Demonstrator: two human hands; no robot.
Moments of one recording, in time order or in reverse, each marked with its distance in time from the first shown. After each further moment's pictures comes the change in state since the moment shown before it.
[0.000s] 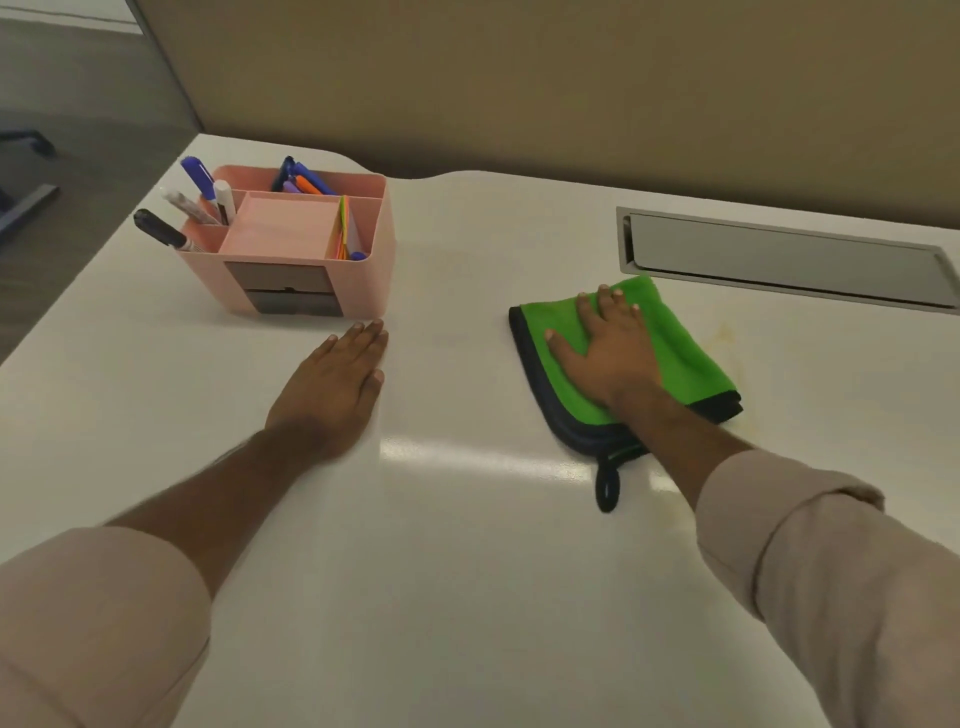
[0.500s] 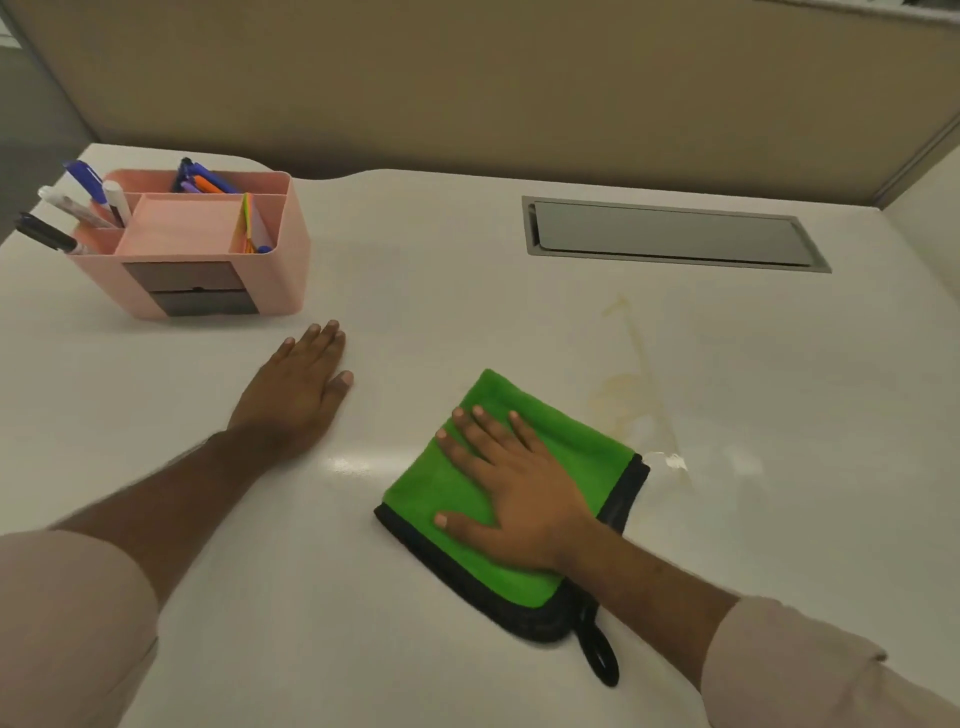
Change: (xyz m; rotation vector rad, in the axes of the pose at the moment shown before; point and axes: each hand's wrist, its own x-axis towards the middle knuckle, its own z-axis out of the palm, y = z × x) left_hand -0.005 0.047 0.003 -0.033 -0.013 0.075; right_hand -0.190 -0.024 0.002 0.002 -0.156 -0.416
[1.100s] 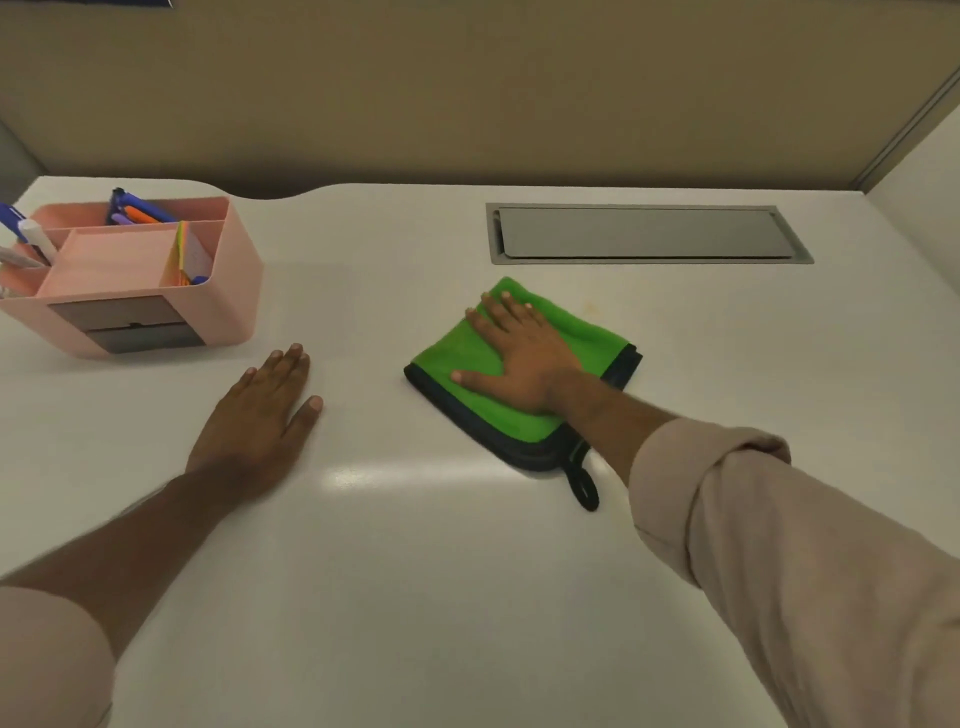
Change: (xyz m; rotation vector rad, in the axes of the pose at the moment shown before) left_hand 0.008 0.013 0.011 0.022 0.015 -0.048; right_hand 0.108 0.141 -0.042 -0.037 0.000 0.178
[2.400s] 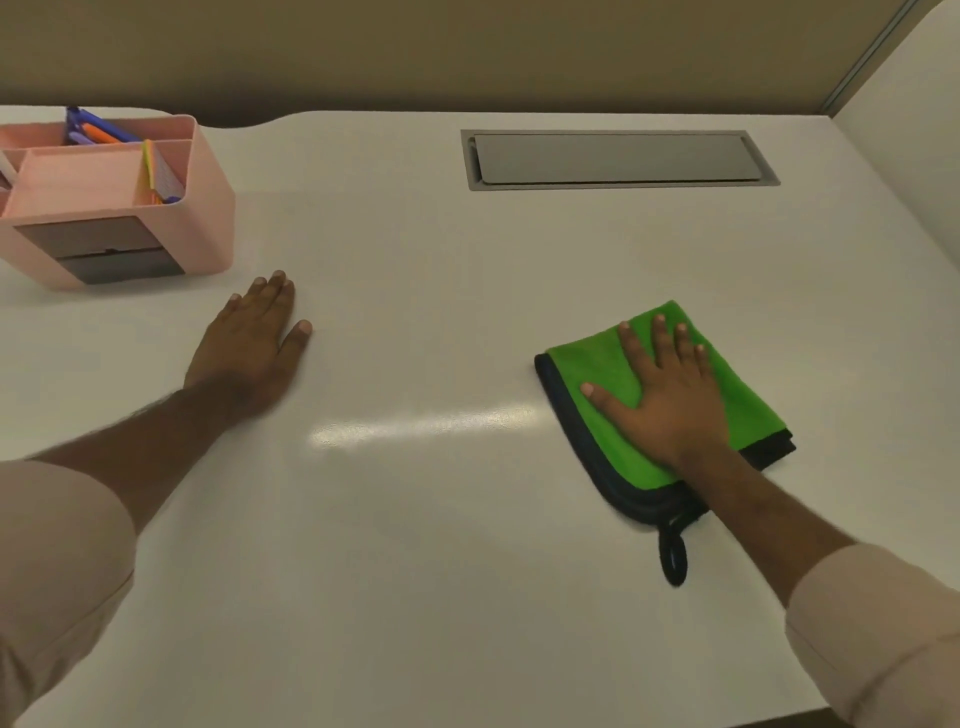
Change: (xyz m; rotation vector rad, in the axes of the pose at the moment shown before) left_hand 0.000 0.004 -0.001 0.029 -0.003 0.031; right_hand -0.213 0.035 0.015 -0.056 0.086 0.544
